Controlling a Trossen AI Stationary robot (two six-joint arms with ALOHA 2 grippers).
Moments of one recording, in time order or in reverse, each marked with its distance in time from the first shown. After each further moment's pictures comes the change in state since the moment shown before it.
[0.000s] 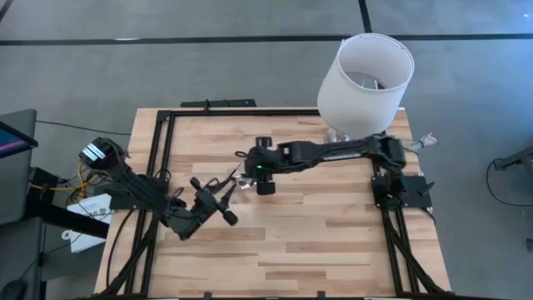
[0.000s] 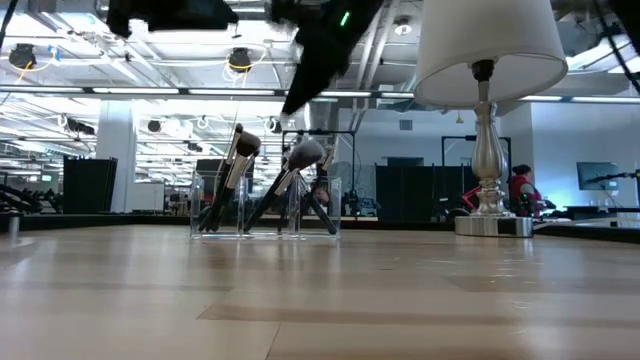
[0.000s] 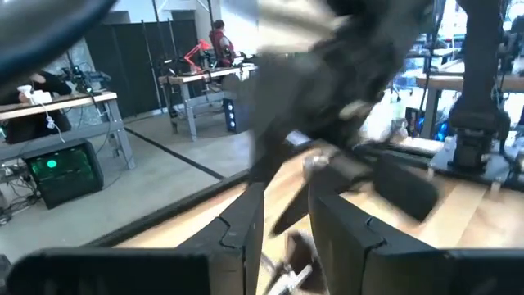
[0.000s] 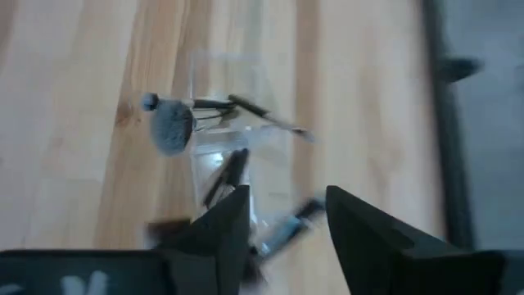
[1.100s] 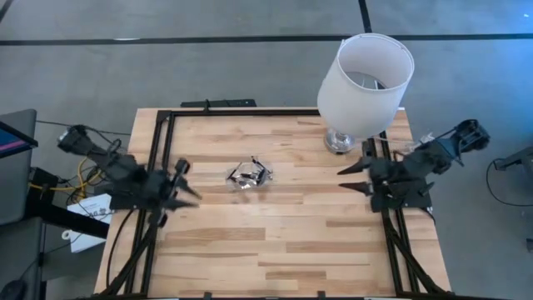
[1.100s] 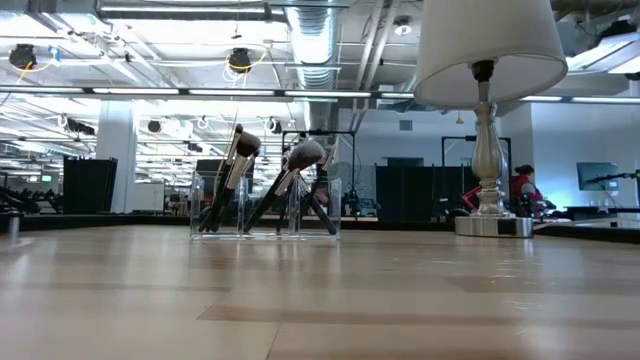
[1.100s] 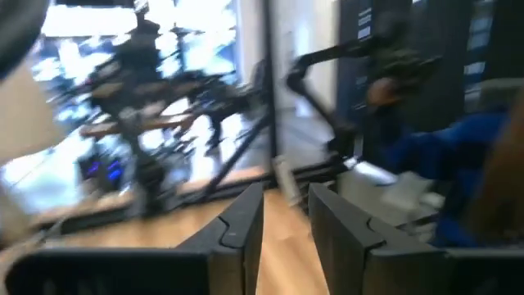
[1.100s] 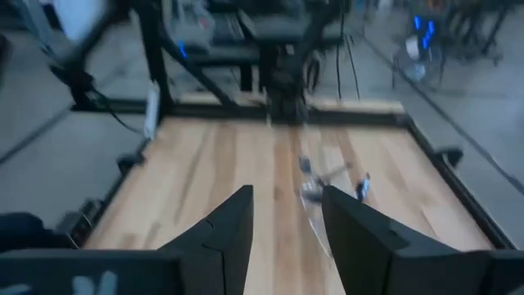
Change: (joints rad) left arm 0.072 -0.880 0.002 -0.852 1.249 -0.008; right arm 0.504 -1.272 -0.817 0.155 0.194 0.363
